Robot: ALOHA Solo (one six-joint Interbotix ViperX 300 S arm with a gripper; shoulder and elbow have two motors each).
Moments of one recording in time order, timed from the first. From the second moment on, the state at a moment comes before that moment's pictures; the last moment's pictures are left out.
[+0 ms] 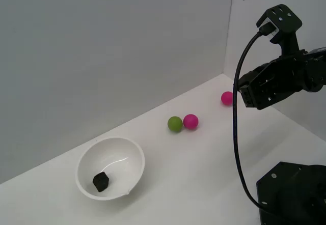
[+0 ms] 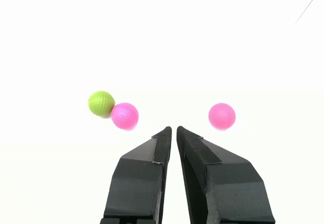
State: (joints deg) arm 2.5 148.2 148.0 153.9 153.7 -0.3 33.6 0.3
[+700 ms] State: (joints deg) arm 4.8 146.1 145.8 157.7 157.7 0.8 31.6 0.3
